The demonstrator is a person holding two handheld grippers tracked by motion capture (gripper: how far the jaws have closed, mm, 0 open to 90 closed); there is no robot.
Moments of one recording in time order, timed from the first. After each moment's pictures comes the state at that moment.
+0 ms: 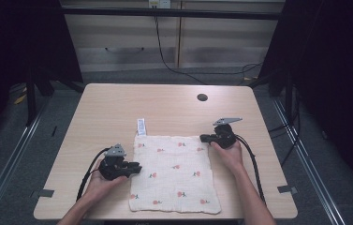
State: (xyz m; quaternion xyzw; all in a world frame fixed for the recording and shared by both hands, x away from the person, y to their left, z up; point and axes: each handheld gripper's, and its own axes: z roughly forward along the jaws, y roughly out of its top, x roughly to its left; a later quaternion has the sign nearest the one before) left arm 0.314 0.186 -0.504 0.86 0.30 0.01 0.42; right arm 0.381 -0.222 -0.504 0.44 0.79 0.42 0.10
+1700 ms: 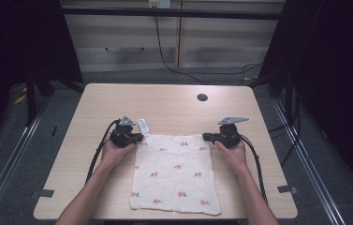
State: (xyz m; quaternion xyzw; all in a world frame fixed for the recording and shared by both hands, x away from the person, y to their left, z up) left arm 0.416 0.163 -0.505 0.85 0.35 0.10 0.38; right arm 0.373 -0.234 -0.493 0.43 0.78 0.44 0.10
